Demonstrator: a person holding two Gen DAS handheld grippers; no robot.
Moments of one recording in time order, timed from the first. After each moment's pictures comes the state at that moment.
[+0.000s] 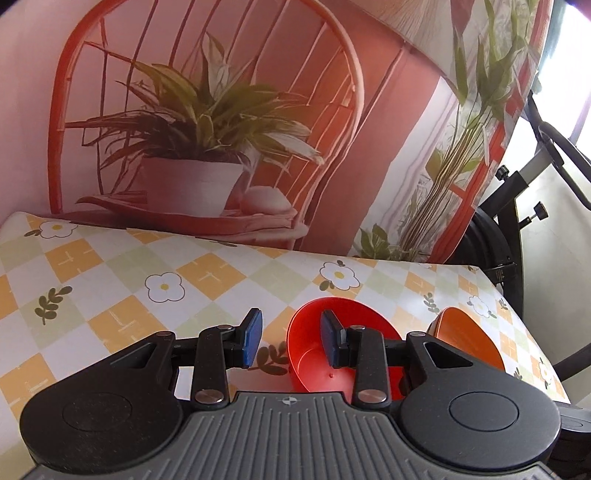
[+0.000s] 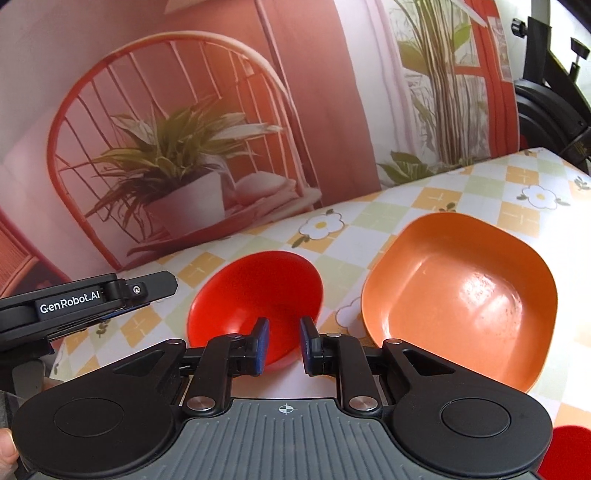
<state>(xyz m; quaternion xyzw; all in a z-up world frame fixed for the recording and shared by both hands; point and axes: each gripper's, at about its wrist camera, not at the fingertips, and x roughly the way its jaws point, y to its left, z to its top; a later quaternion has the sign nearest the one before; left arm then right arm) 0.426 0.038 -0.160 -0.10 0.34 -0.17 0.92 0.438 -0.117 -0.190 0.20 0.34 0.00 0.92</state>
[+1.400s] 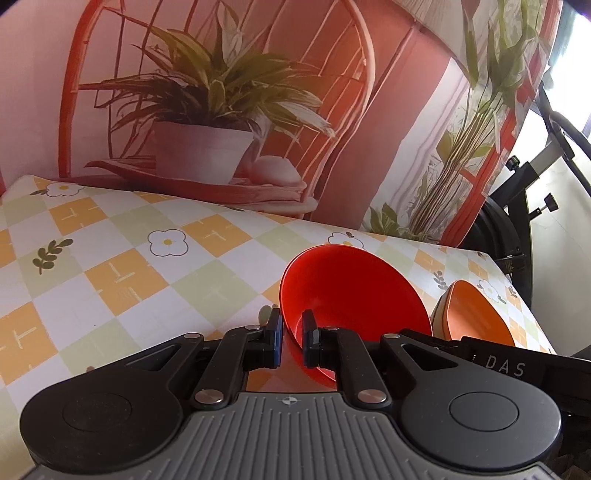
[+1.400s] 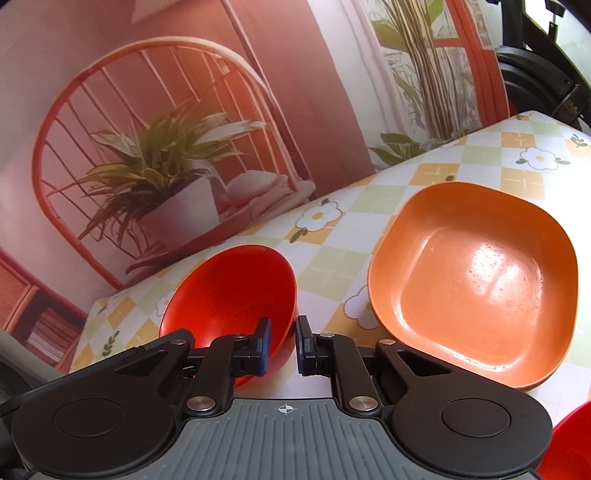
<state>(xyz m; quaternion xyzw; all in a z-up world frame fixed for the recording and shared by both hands) 0.411 0.037 -0.173 -0.11 0.36 -0.14 0.92 0.440 -0.119 -0.200 0.25 0.33 0.00 0.91</state>
